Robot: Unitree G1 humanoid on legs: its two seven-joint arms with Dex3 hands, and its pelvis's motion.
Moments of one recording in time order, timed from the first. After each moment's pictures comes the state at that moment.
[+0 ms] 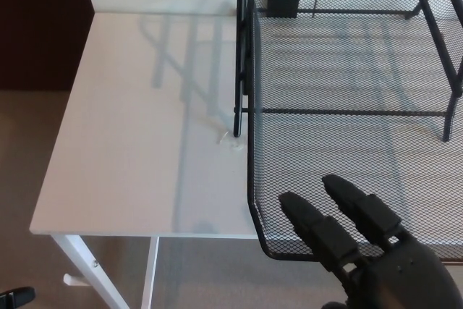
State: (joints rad) left_arm -0.11 0.46 0.29 1.22 -0.10 -0.16 -0.35; right_arm 0.47 -0.20 0.11 -0.46 -1.13 -0.54 -0.05
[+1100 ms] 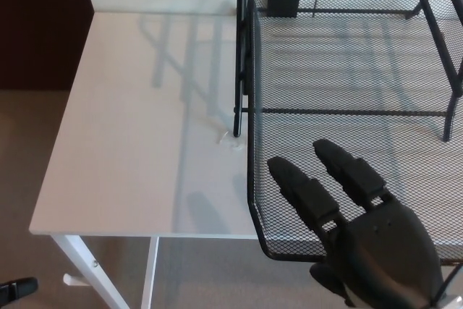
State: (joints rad) left_arm -0.14 0.46 0.28 1.22 -0.10 -0.16 -0.35; right_arm 0.27 -0.27 0.26 -0.39 -1.21 -0.29 -0.11
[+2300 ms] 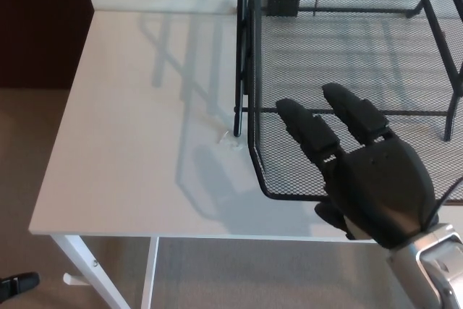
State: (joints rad) left_arm -0.15 0.46 0.27 1.21 -0.10 -0.16 -0.35; right_arm -0.01 -0.31 0.31 -0.24 -1.16 -0.11 -0.06
